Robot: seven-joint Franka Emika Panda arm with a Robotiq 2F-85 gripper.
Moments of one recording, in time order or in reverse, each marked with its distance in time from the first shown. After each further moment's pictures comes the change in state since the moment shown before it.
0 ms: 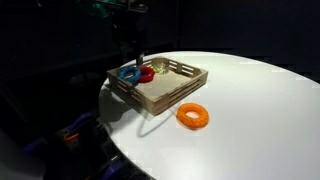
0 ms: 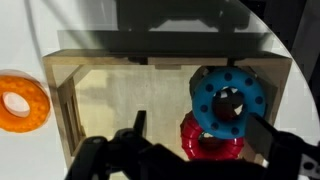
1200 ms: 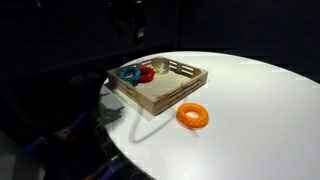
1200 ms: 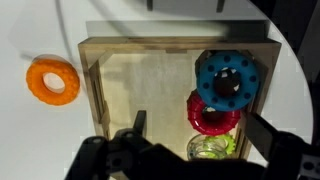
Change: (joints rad) arm -0.024 -0.176 0.024 0.001 -0.057 -0.088 0.057
